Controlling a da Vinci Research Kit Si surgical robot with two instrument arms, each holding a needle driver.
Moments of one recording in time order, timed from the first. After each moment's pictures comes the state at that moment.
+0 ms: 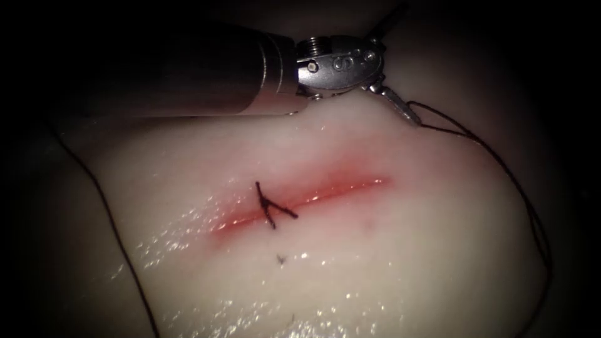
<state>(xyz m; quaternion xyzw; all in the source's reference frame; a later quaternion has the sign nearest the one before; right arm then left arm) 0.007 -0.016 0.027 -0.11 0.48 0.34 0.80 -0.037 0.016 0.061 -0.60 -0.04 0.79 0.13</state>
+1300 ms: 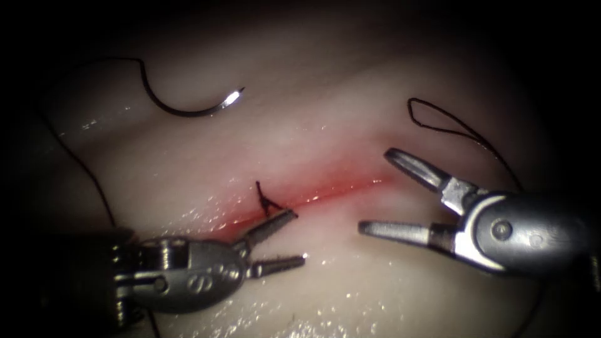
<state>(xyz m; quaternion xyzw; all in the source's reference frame) 0.020 -0.017 0.032 -0.03 0.52 0.24 0.82 -0.026 -0.003 0.050 -0.37 0.10 0.91 0.14</state>
